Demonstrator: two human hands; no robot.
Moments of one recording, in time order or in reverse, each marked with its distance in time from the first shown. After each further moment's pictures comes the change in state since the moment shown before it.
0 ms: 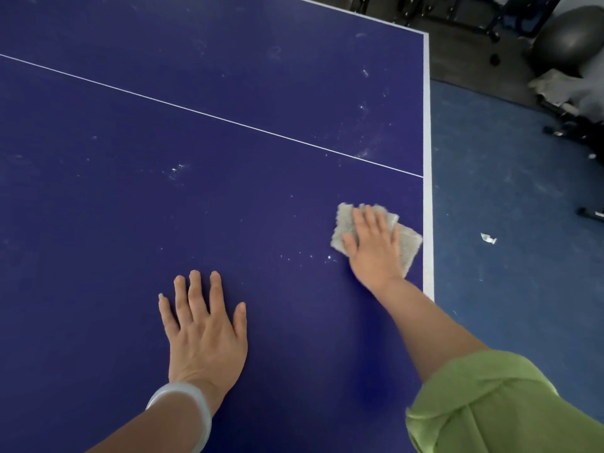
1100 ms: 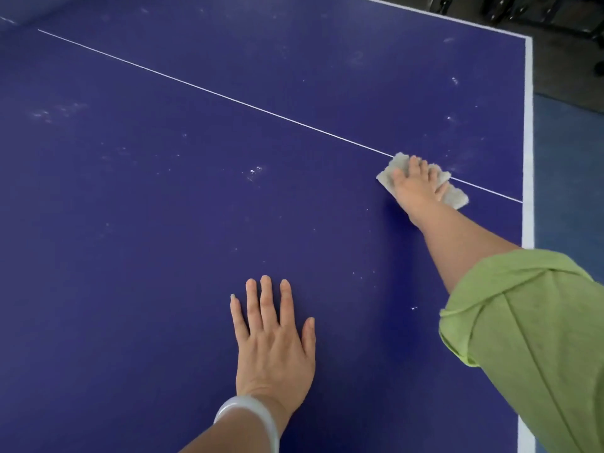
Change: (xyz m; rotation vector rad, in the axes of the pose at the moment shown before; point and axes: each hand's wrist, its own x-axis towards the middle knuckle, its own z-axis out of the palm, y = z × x) left_hand 0.004 -0.001 0.001 0.009 0.042 -0.015; right_hand 0.164 -0.086 -0.011 0.173 -0.036 0.213
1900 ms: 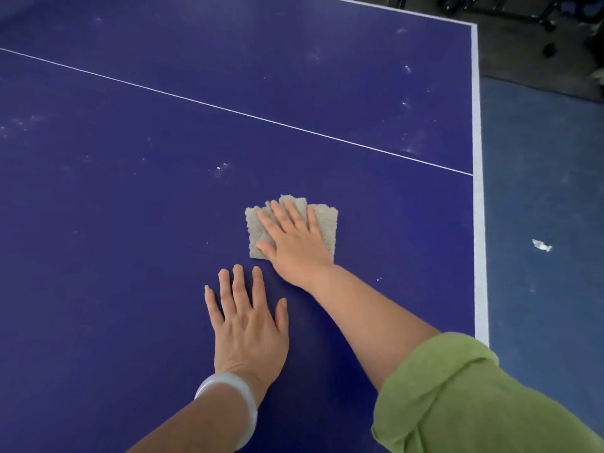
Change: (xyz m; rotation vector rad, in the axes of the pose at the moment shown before) left_hand 0.000 -0.002 0.003 0.029 -0.025 -0.001; right_hand -0.176 -0.039 0.077 -0.280 -0.101 -0.725
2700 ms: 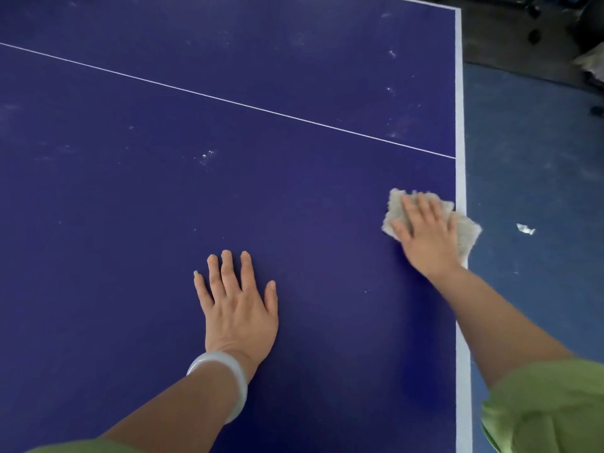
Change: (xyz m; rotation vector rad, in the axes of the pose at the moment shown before) left_hand -0.001 0.002 0.001 -0.024 -0.001 0.001; right_hand -0.113 0.180 -0.033 0.002 0.093 0.568
